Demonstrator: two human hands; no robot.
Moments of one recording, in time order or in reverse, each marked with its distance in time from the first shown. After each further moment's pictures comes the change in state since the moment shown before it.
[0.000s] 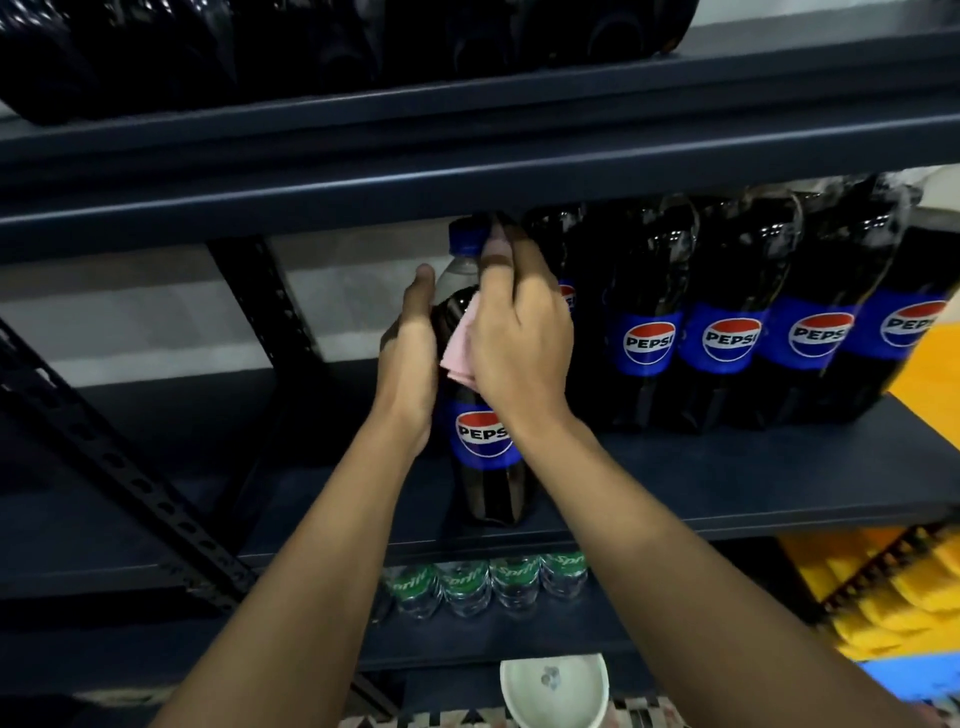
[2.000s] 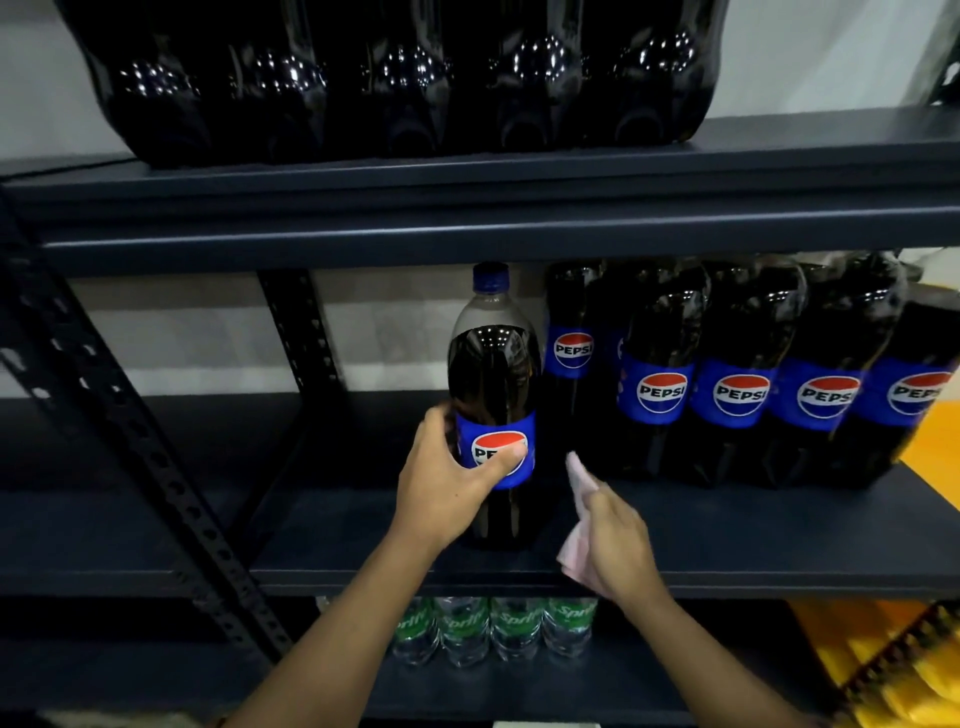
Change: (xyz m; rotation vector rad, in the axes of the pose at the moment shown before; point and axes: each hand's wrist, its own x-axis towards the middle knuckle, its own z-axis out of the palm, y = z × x) left_hand -0.032 -0.080 -0.035 0.519 0.119 0.221; right_hand -0.091 0.123 -0.088 -0.124 -0.408 0.582
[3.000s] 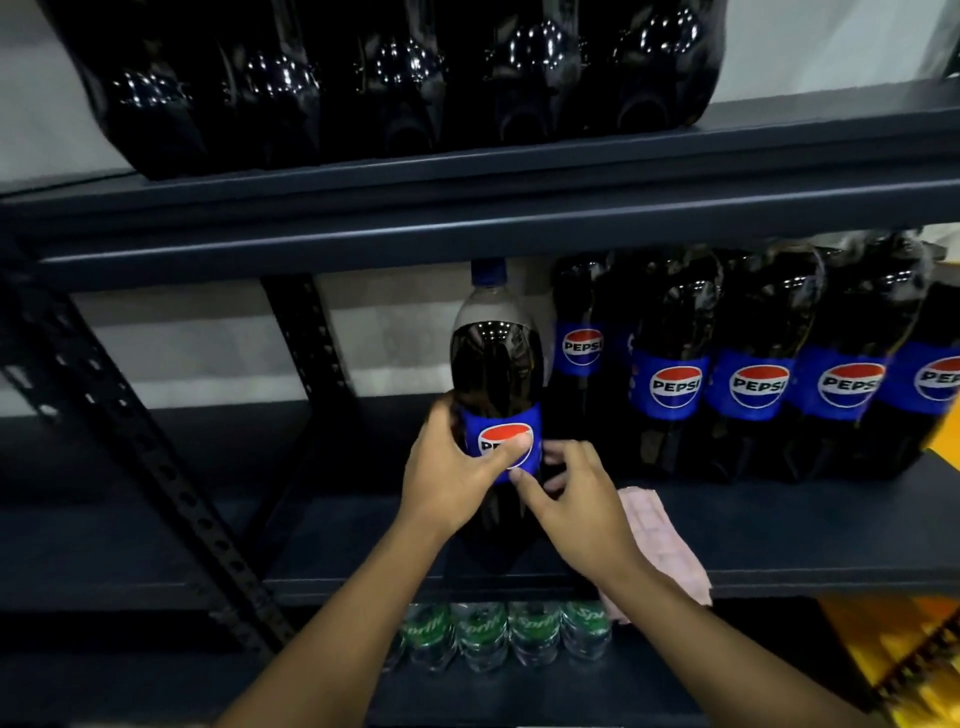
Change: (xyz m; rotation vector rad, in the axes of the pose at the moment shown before) left_hand 0.018 -0.003 -0.003 0.031 -0.002 0.016; right_hand 0.020 -0.021 0.034 -0.266 0.065 -0.301
